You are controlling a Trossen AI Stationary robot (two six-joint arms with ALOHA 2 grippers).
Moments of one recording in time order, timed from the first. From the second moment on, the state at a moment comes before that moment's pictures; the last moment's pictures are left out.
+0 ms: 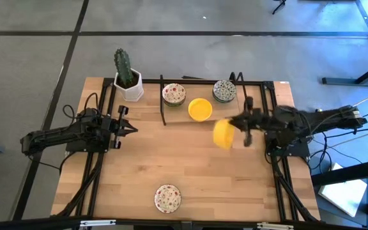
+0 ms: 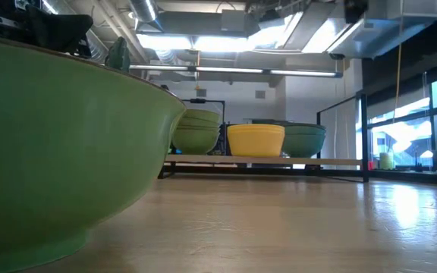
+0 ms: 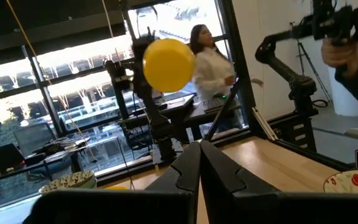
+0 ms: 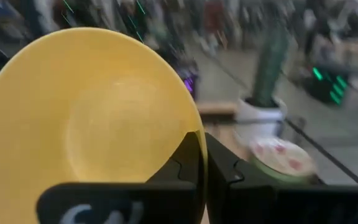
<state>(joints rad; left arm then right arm) 0.31 0.12 0.01 0.37 0.49 0.16 0.15 0.69 0.60 0.10 0.26 -0.01</state>
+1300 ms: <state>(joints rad) 0.31 0.12 0.01 0.36 0.49 0.17 -0.47 1.86 1.81 -1.14 -0.04 -0.22</state>
